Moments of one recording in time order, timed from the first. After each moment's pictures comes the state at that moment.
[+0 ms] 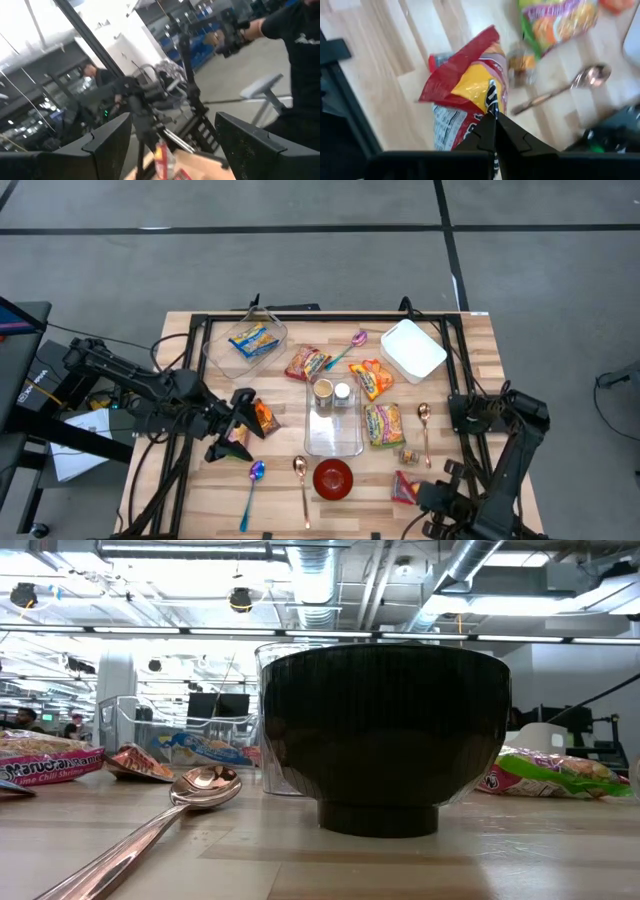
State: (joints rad) left arm -0.35 0.91 0.64 0.42 0.31 0.60; right arm 1.08 1.89 1.68 -1.57 0.37 1.46
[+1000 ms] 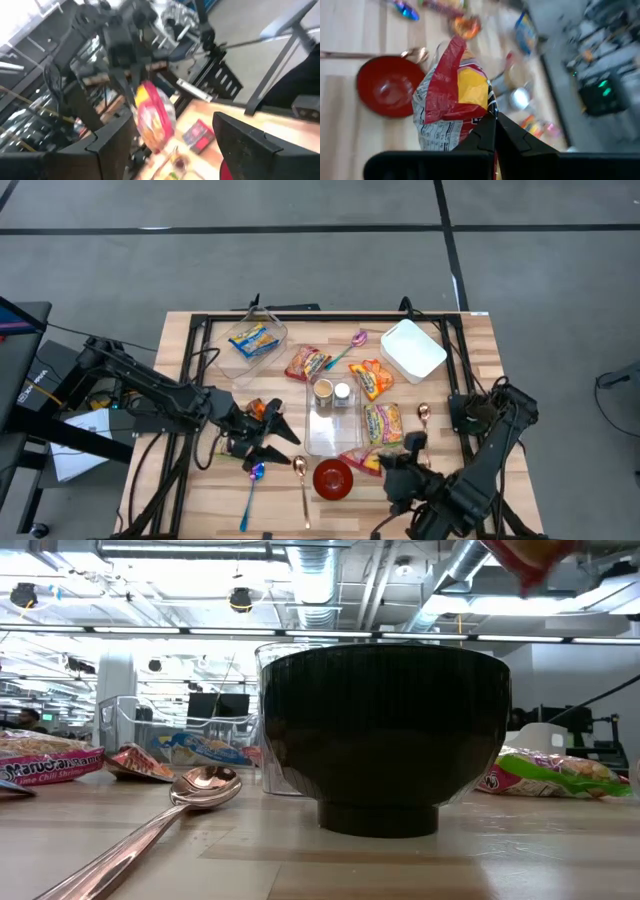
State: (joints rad) left arm -0.39 1.19 0.75 0.40 0.05 0.79; right arm 0.88 1.89 1.93 -1.57 0.97 0.78
